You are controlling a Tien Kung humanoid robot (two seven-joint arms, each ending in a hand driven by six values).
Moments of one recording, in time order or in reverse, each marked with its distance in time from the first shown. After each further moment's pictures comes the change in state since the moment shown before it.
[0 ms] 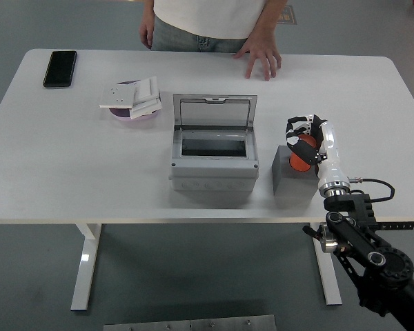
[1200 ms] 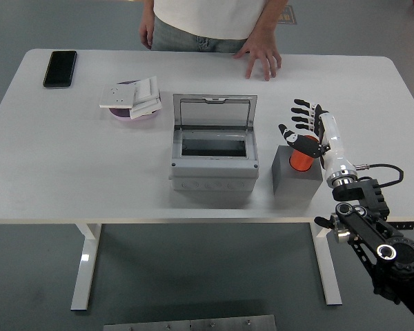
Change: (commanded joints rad) left arm -0.002 0.001 -0.011 -0.002 0.024 0.000 0.011; right arm 0.018 -0.053 0.012 0.016 -0.103 0.075 -0.113
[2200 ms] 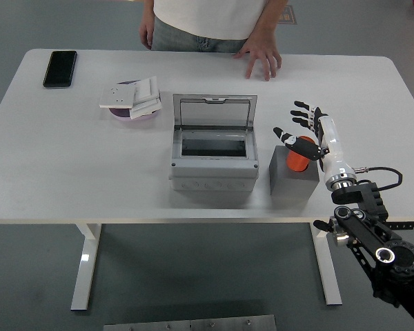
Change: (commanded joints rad) left arm 0.005 -0.005 0.000 -0.002 0.001 0.001 0.003; right arm -0.009 0.003 0.002 0.003 -0.004 -0.010 0.020
